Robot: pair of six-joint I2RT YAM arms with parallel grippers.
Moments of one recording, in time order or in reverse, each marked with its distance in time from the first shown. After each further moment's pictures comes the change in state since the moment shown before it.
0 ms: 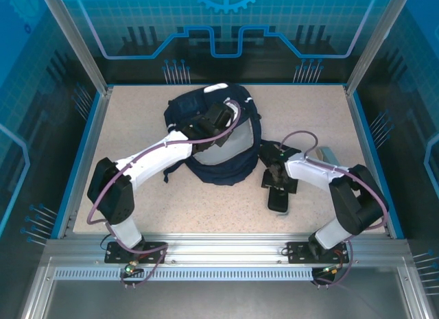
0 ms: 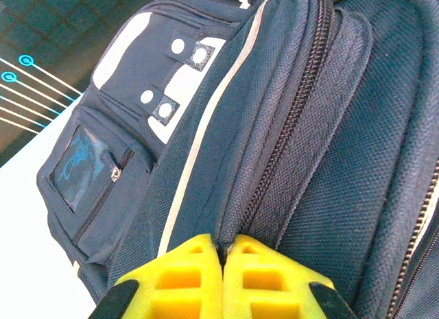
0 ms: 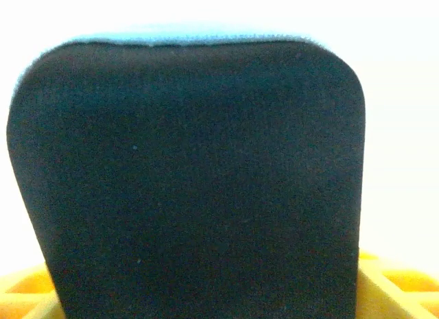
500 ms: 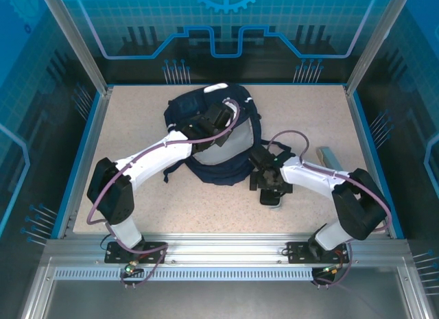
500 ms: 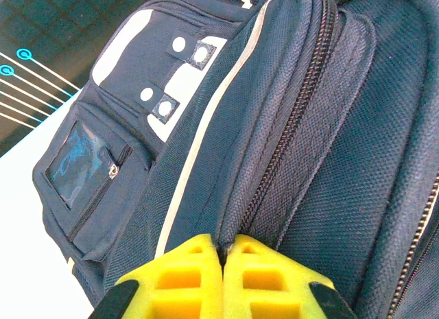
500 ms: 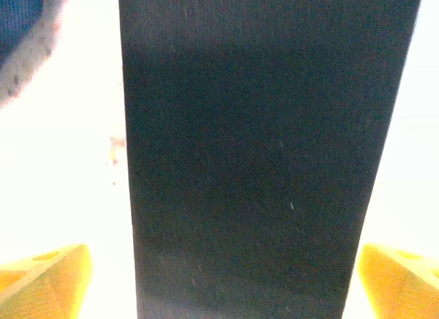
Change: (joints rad) left arm 0.002 0.000 -0.002 0.000 0.004 -0.027; right arm 0.129 -0.054 -0.008 -0.005 -0.011 -0.033
